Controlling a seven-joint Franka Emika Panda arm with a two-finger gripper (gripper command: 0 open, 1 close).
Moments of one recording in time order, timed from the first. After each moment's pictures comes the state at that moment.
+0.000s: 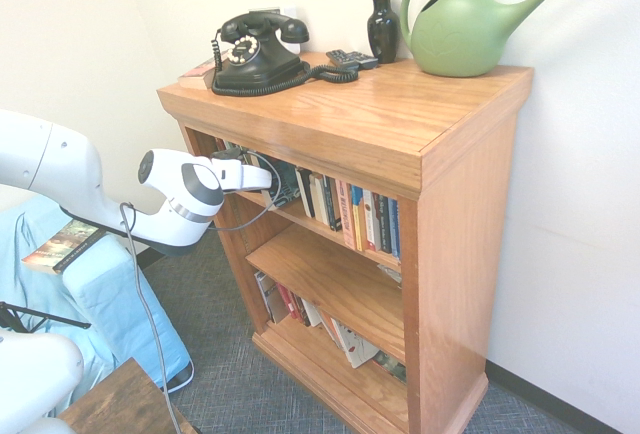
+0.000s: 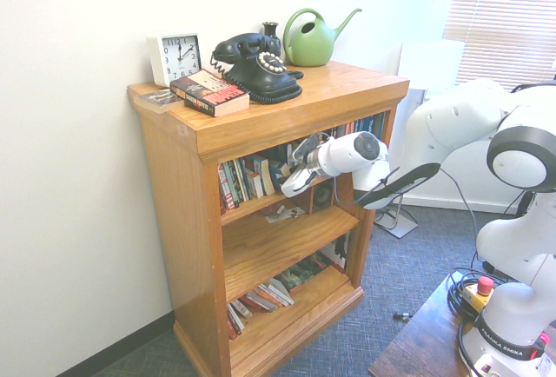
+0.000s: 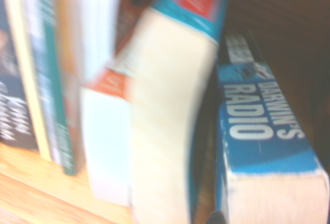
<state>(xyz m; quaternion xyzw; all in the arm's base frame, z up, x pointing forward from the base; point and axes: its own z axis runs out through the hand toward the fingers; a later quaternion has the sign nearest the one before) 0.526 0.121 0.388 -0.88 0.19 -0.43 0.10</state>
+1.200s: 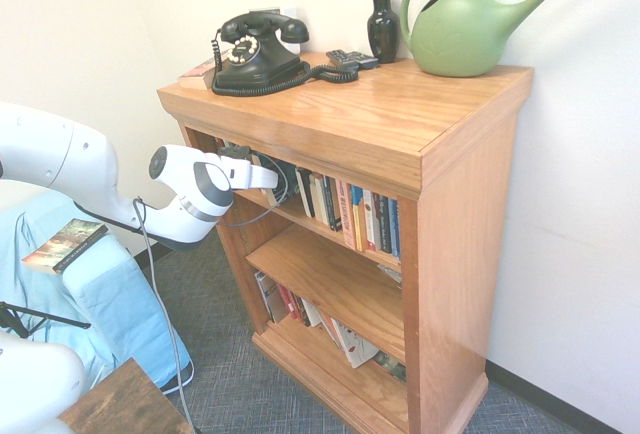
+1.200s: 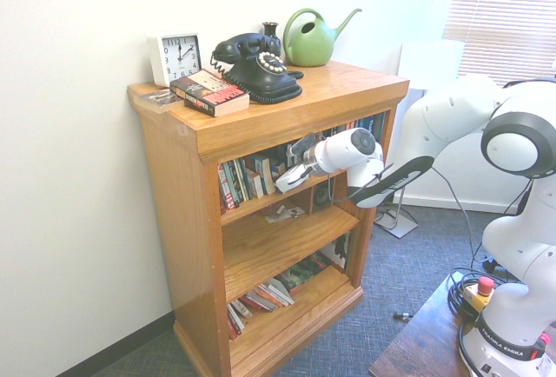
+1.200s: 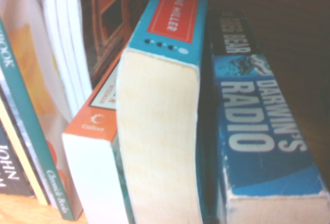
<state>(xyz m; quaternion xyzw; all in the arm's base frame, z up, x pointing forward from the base) 0.547 0.124 0.388 -0.87 0.23 -0.41 0.15</state>
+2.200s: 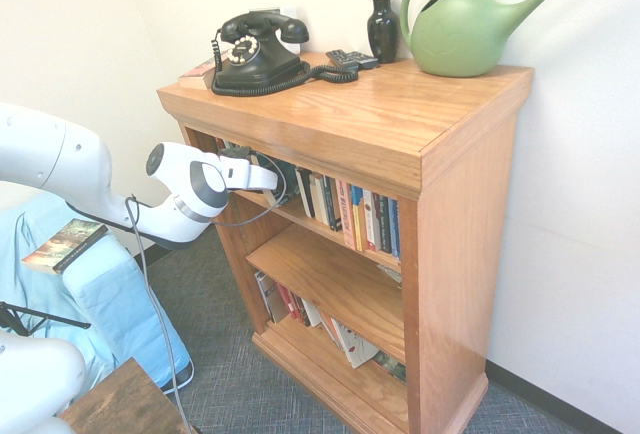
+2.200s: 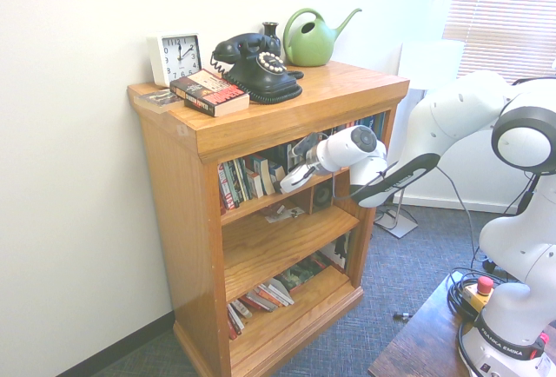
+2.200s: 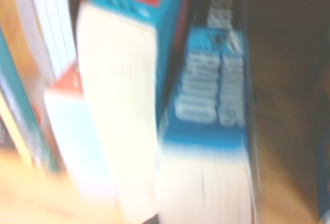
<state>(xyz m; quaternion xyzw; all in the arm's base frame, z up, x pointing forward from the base) 0.532 0.117 0.390 -0.88 0.22 -0.40 0.11</state>
